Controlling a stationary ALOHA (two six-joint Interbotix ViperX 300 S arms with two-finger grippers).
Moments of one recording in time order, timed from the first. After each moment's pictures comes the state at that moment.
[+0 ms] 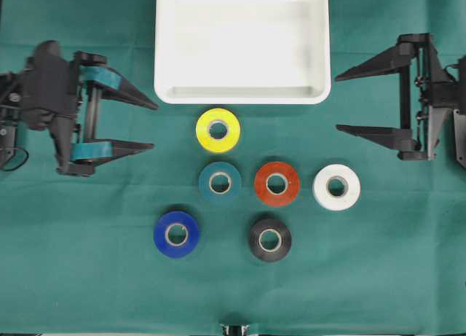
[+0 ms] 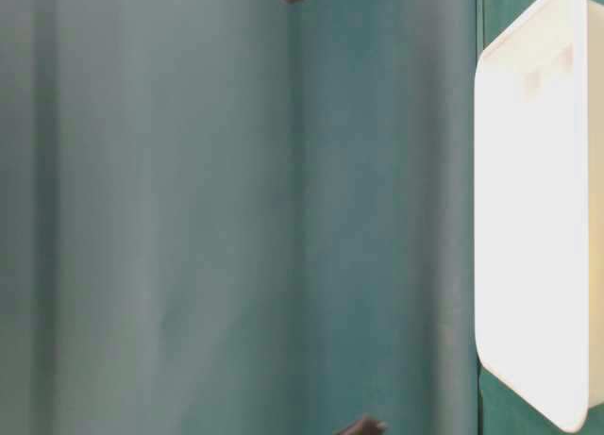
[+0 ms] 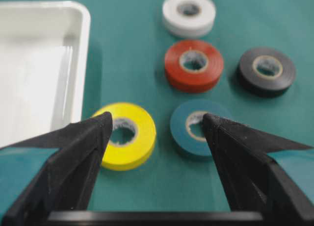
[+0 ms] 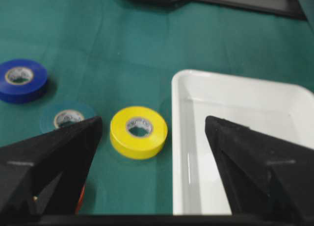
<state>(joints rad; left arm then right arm) -0.07 -0.49 1.03 -0.03 -0.17 0.00 -0.01 -0.64 1.13 0.00 -0.30 0.01</state>
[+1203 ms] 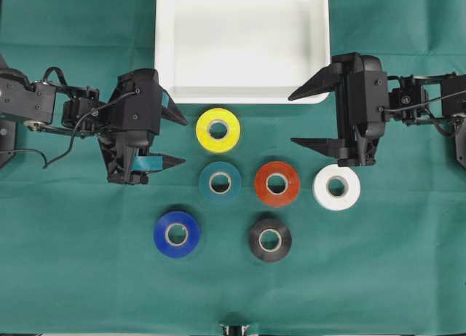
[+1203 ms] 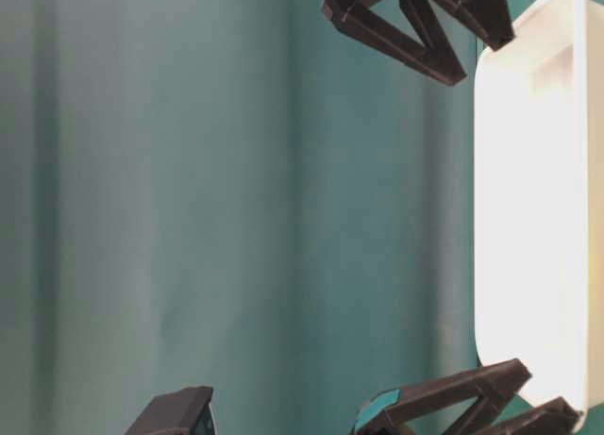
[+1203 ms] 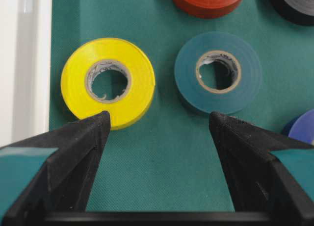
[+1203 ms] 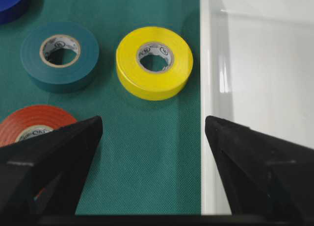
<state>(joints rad) -0.07 -0.19 0.85 -0.02 0.04 0.00 -0.01 -0.26 0.97 0.00 -0.20 0.05</state>
